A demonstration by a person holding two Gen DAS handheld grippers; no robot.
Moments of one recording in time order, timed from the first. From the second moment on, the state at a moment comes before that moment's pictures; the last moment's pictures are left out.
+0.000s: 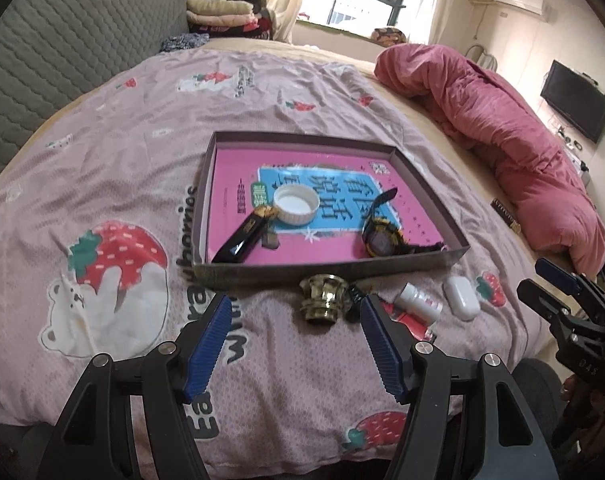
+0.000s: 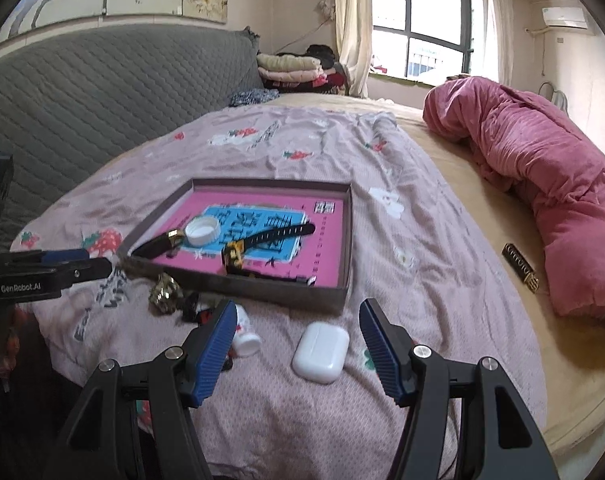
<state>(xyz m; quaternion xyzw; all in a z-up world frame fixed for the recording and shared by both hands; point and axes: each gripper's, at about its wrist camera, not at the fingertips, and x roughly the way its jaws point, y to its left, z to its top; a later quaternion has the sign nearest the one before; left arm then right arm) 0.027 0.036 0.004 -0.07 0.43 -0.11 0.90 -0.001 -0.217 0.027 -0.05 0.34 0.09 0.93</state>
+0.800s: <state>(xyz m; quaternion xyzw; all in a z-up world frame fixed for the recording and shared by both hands) 0.049 0.015 -0.047 -0.05 0.48 -0.10 0.87 0.035 -0.222 -0.041 -0.04 0.44 0.06 0.90</state>
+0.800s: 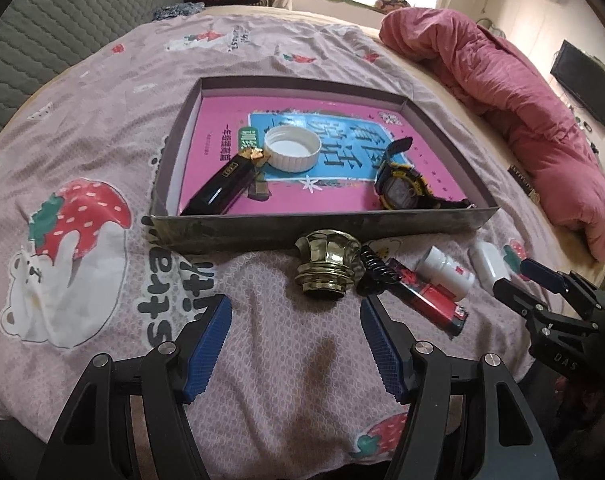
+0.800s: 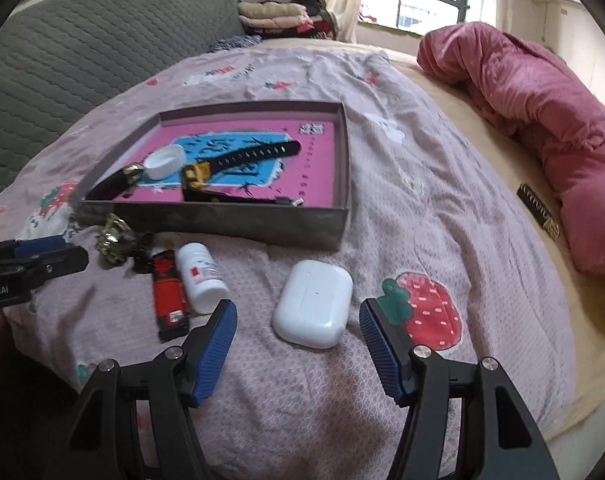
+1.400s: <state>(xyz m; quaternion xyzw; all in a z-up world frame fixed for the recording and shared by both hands) 0.070 0.007 -0.063 -0.05 0.48 -0.09 0.87 0.053 -0.227 -0.062 -0.03 0.45 0.04 0.89</state>
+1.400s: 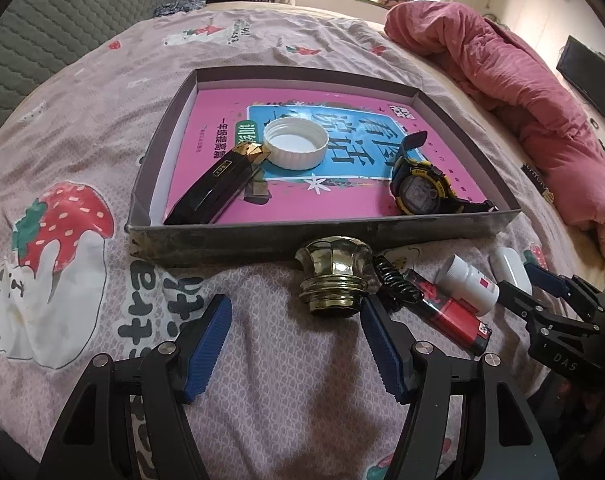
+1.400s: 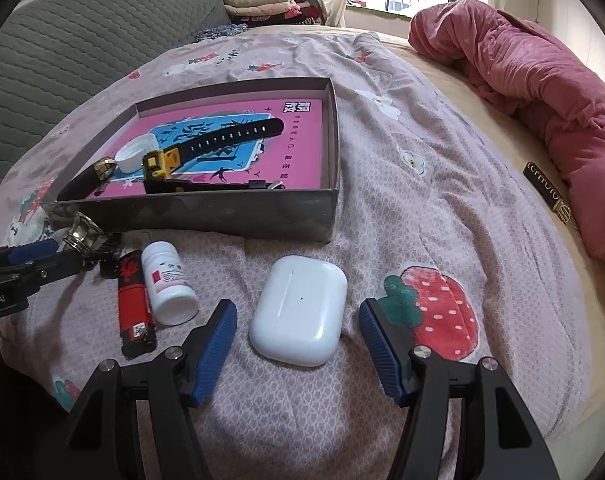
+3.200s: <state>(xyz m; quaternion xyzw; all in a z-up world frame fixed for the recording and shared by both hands) 0.071 0.000 -0.026 -0.07 0.43 -0.12 0.89 0.044 -0.210 -0.022 -0.05 0.37 0.08 0.92</state>
